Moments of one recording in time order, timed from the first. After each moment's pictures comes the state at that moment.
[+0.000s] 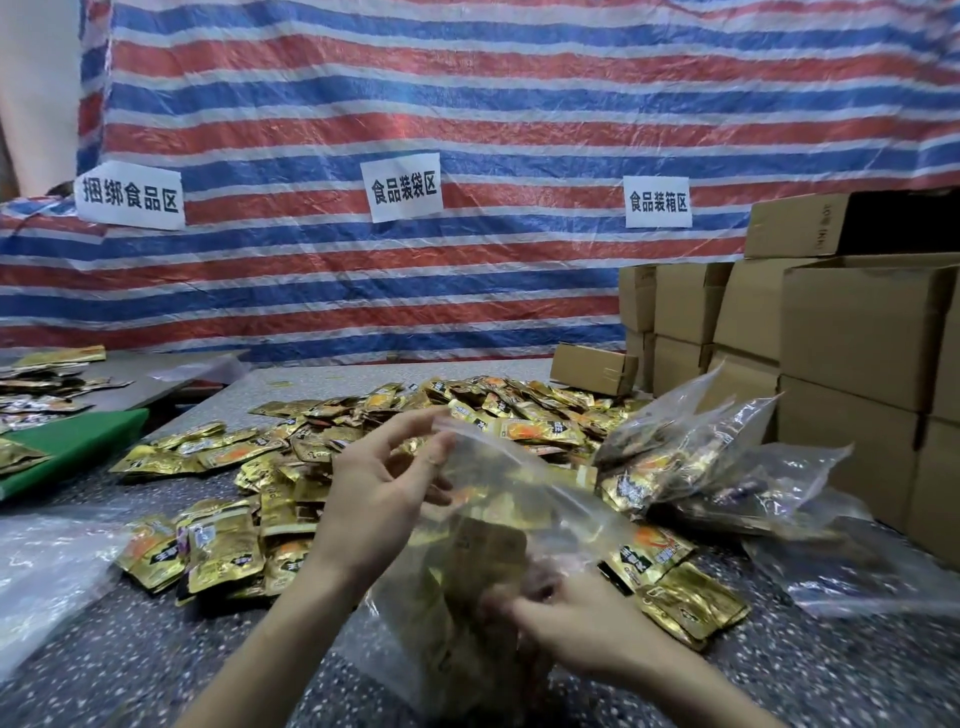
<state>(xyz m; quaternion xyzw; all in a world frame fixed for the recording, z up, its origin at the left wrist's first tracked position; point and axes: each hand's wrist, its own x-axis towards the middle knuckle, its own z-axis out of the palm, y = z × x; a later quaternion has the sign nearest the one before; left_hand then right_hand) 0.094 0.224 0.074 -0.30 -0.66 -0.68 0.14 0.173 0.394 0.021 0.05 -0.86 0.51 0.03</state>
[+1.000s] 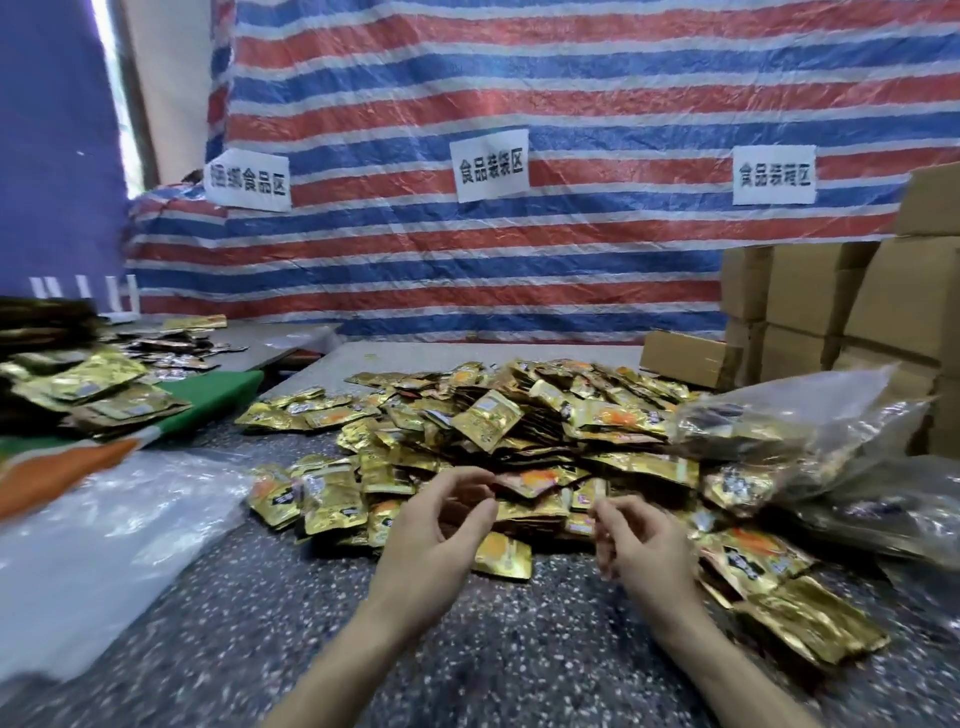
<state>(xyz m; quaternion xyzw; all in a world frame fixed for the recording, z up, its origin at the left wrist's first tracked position) 0.102 0.175 0.014 -0.21 -0.76 -0.61 0.11 0.100 0.395 -0.030 0.00 -0.69 0.68 0.24</state>
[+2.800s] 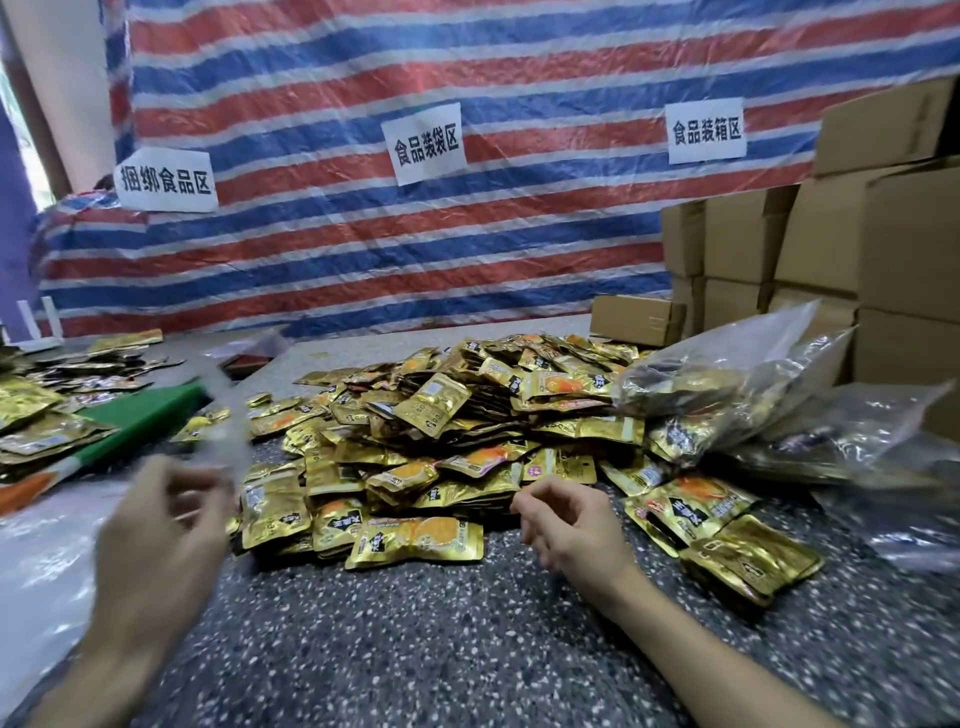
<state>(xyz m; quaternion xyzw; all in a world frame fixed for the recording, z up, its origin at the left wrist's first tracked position) 0.097 0.094 0.025 -0.10 -0.79 -0.49 0.34 0.102 0.394 -0.040 0.08 -0.73 0.65 0.19</state>
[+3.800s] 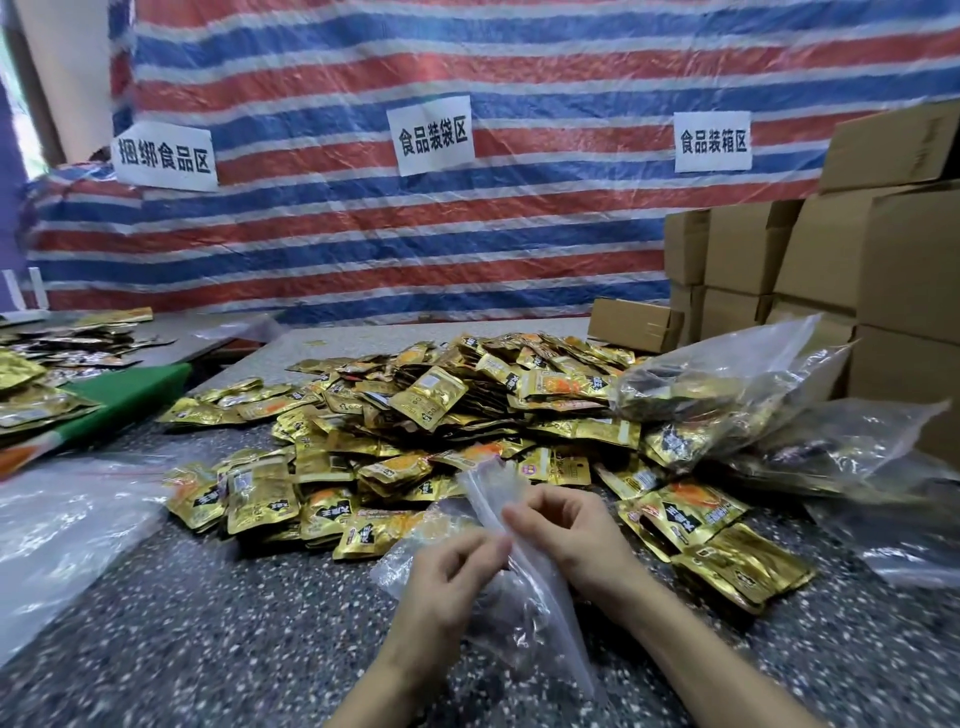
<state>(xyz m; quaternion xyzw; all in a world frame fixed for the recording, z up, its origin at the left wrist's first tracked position) 0.110 0.229 -0.038 -0.29 -0.66 -0.70 -0.04 0.102 0.398 -0.034 0.13 -0.72 0.68 0.12</state>
